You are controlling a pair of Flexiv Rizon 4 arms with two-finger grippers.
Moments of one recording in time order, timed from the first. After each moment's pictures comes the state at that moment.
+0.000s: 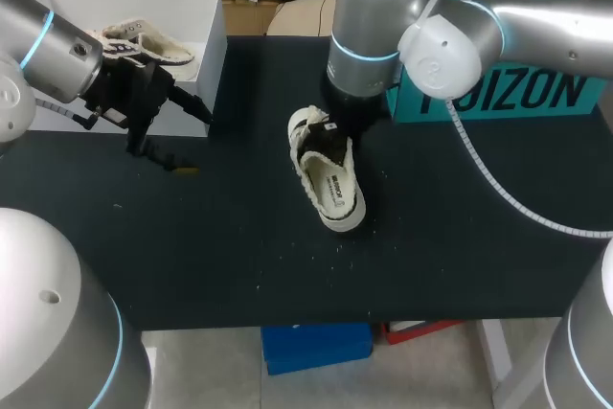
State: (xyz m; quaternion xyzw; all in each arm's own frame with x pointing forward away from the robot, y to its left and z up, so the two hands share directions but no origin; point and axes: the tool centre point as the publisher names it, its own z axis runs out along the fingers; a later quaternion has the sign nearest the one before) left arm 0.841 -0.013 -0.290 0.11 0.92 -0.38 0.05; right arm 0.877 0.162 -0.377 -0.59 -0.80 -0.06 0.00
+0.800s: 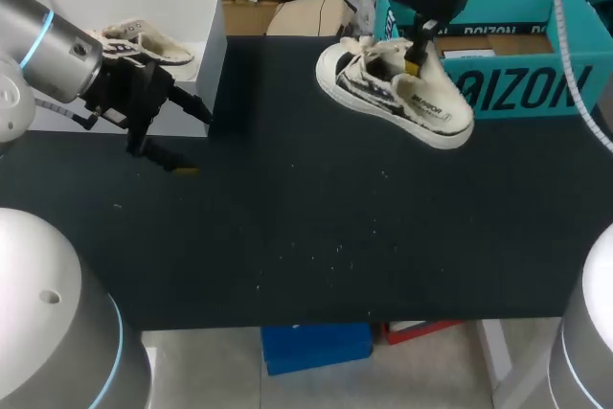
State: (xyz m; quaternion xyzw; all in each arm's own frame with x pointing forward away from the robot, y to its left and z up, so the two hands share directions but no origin) left arm 0.841 -0.013 -0.290 0.11 0.92 -0.38 0.05; right arm 0.885 0.055 -0.188 -0.30 -0.95 -0.06 0.05
